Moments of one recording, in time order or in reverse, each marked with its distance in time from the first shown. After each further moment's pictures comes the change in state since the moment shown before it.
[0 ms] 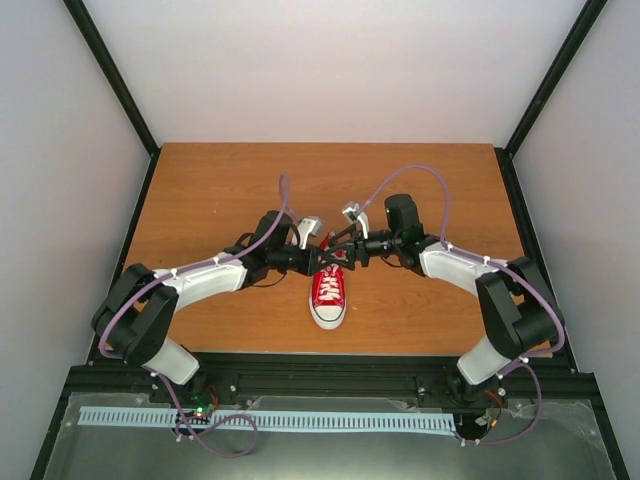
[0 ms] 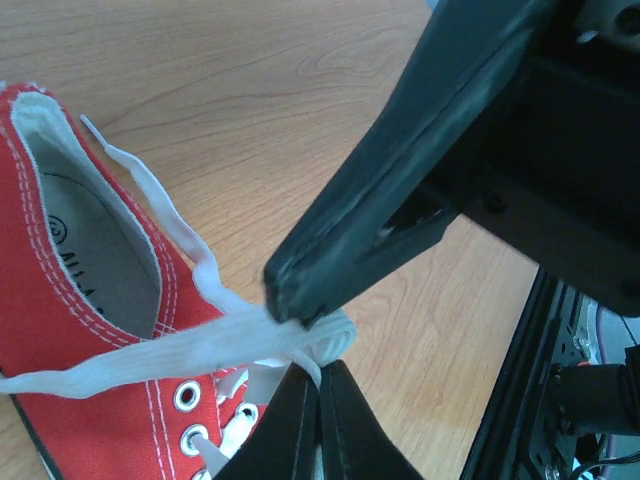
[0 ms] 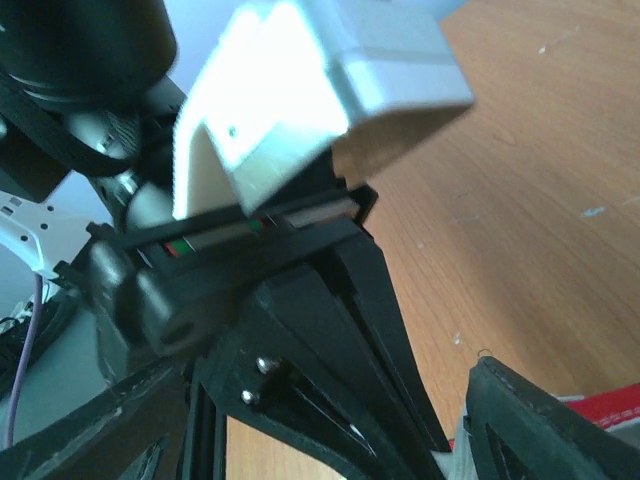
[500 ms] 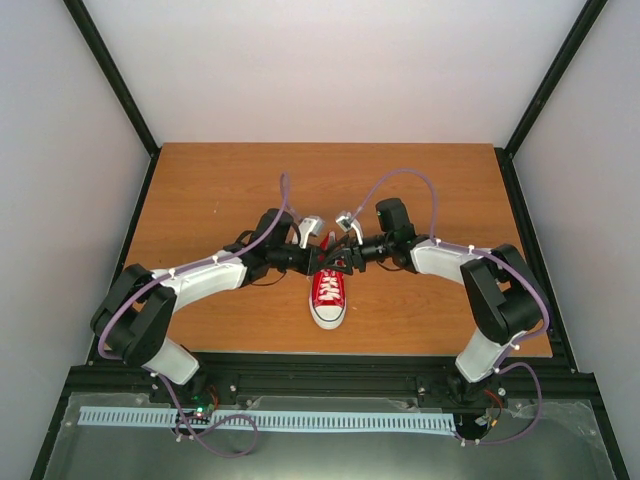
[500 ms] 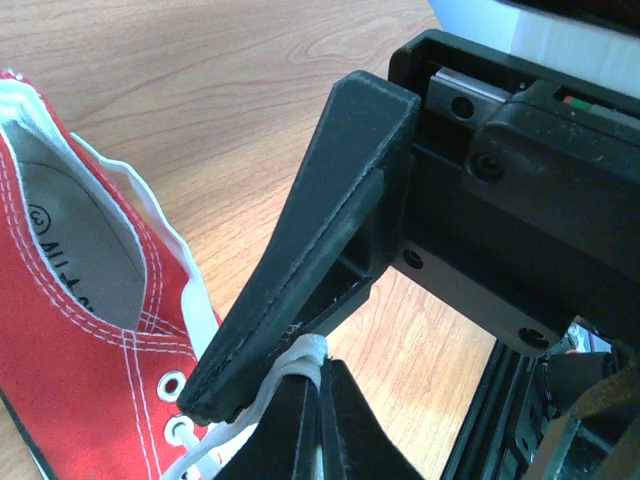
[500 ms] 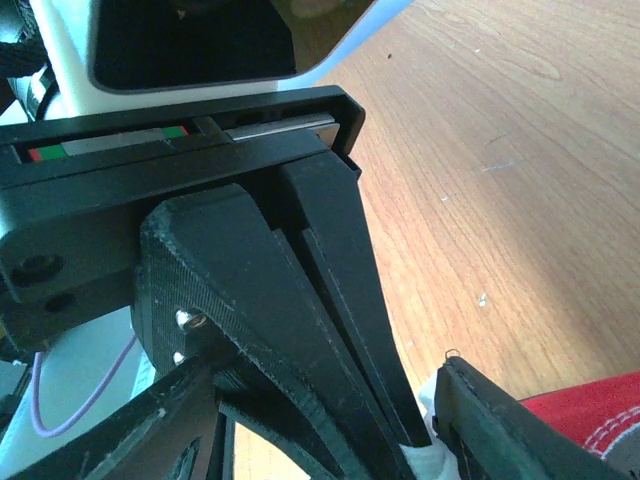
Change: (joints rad) left arm 0.005 -0.005 0.027 -0.054 0.021 0.002; right arm 0.014 0.118 0.028 -0.050 -0.074 -0.069
